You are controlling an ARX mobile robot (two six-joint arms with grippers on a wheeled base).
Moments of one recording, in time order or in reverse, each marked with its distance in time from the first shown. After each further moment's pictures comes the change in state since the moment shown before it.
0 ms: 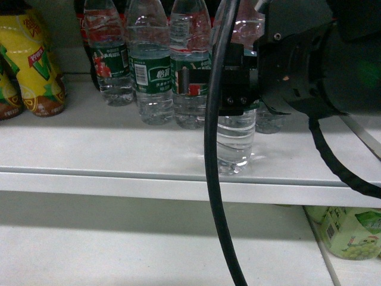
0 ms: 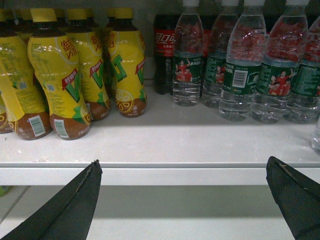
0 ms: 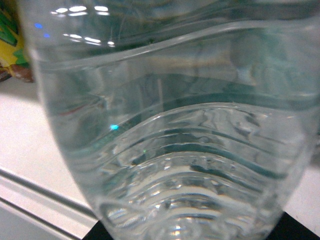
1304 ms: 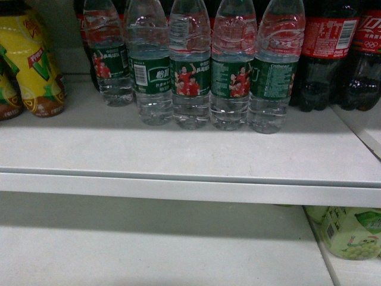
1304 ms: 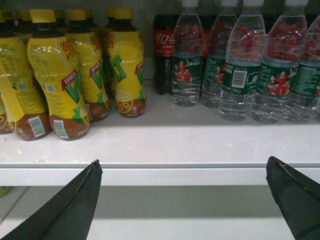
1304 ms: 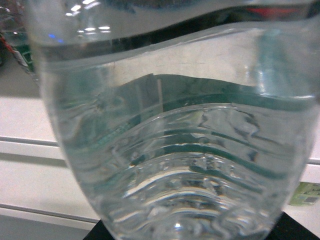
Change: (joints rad) left arm 0.000 0.000 0.000 0.000 0.000 0.000; right arm -0.526 -1.127 -0.516 -0.524 -0.272 -0.180
